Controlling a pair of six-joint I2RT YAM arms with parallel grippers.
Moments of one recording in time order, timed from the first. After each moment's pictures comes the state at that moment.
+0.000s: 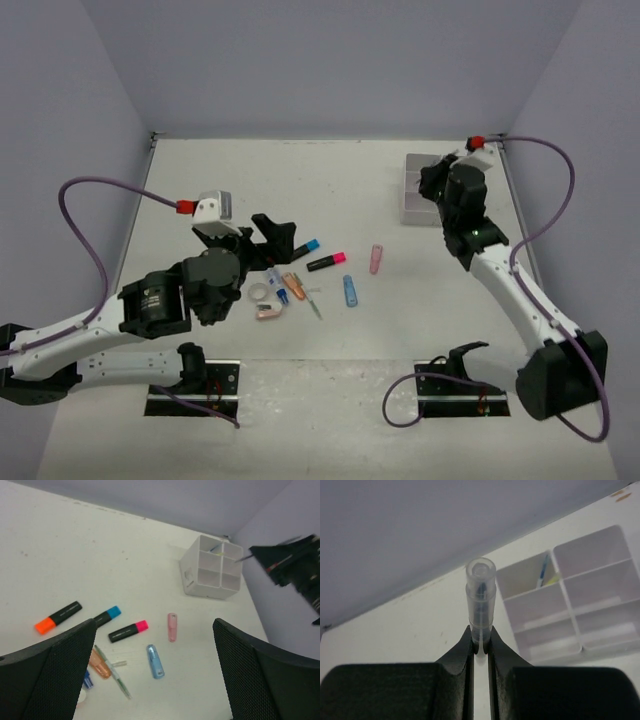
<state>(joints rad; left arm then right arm) -1.28 0.87 1.10 -0.57 -1.00 -0.76 0.25 1.24 1.00 0.02 0.32 0.55</state>
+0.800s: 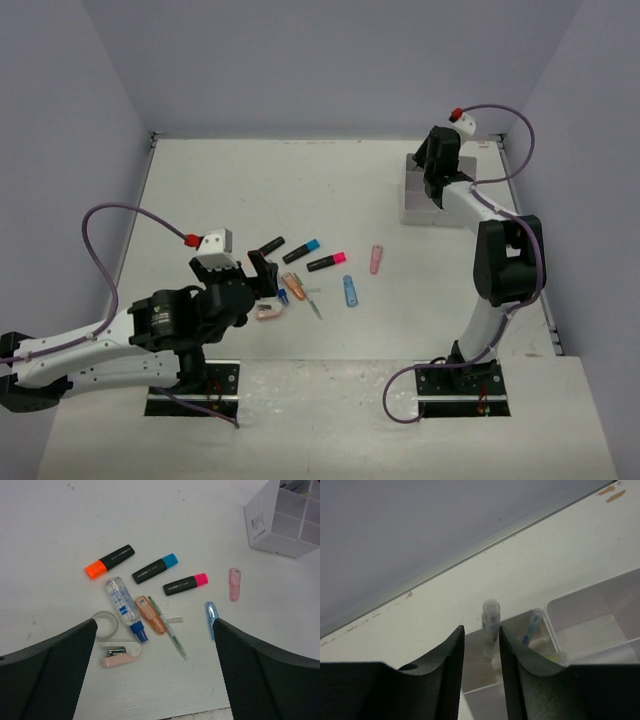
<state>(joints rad) -1.28 0.74 0.85 -0.82 -0.98 -0.99 0.14 1.86 1.32 0.19 0.35 0.49</state>
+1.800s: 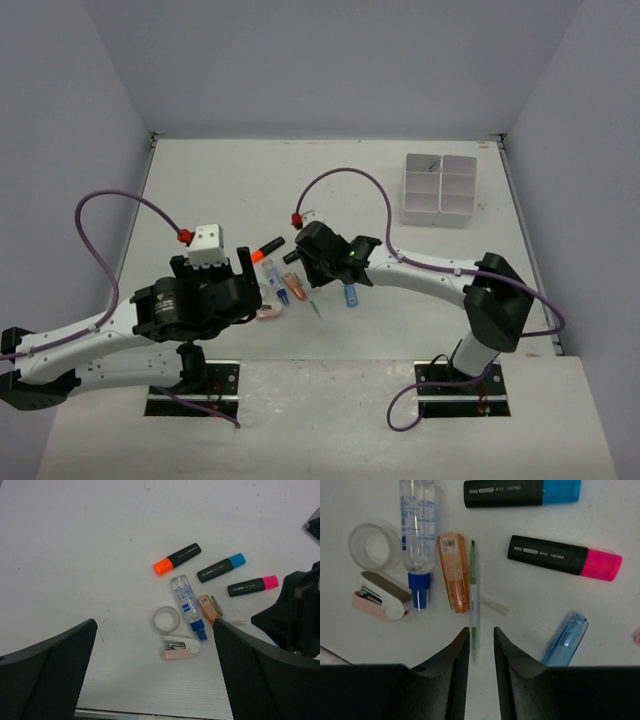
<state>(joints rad) -1.24 0.85 1.01 -1.26 -1.06 -1.15 1.01 1.67 1.21 -0.47 0.19 0.48</state>
